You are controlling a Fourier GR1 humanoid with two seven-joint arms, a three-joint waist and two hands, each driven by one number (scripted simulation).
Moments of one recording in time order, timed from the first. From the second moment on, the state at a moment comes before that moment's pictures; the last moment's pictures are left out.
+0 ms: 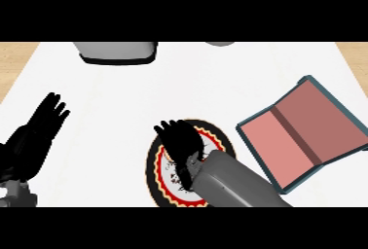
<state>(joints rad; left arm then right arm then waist) -0.04 0.25 0.17 -1.64 0.25 -0.07 0.28 -0.69 0.00 0.77 -1.16 0.61 0.38 0.58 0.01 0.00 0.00</state>
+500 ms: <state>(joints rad) -0.05 0.25 0.20 -1.65 0.25 -0.09 0.29 -0.70 0.00 0.79 -1.08 0.67 0.27 0.42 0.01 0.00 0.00</state>
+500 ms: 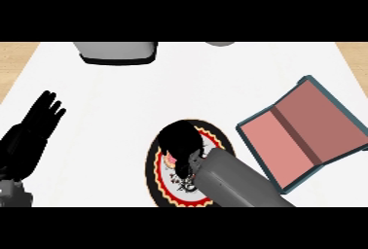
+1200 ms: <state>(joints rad) -0.03 0.24 0.20 -1.66 0.25 -0.10 0.29 -0.61 0.00 0.79 -1.14 0.69 0.05 0.89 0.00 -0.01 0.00</state>
